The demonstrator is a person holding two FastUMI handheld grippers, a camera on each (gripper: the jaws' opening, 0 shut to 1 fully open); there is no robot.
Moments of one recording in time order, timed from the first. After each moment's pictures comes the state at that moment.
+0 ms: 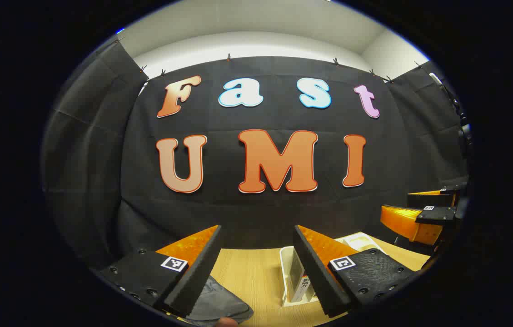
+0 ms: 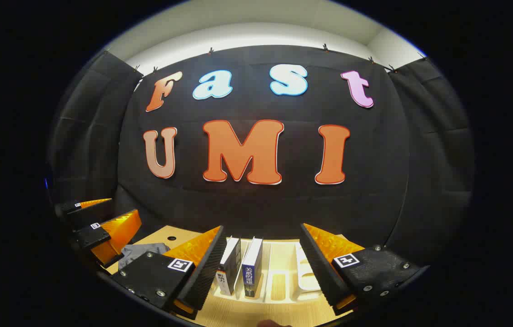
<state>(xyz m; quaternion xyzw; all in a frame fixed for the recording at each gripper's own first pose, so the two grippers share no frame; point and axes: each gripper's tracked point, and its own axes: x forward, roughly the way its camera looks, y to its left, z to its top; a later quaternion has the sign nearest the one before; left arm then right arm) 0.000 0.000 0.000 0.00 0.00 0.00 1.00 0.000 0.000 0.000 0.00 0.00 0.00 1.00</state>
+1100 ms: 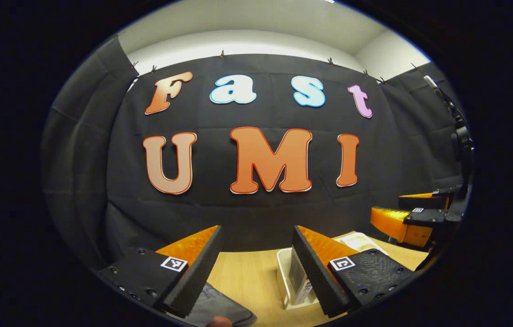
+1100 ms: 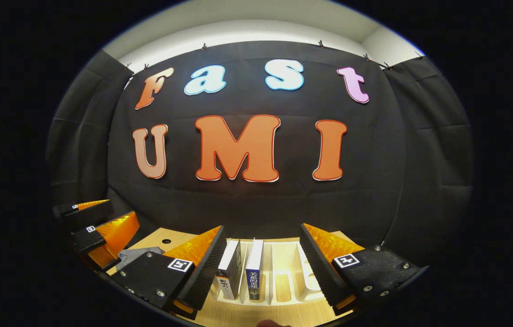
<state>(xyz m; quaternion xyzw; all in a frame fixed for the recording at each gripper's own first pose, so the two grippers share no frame) 0.028 0.019 -0.013 0.01 0.01 -0.02 1.00 0.020 0.009 -0.009 0.01 0.01 -0.03 1.00</state>
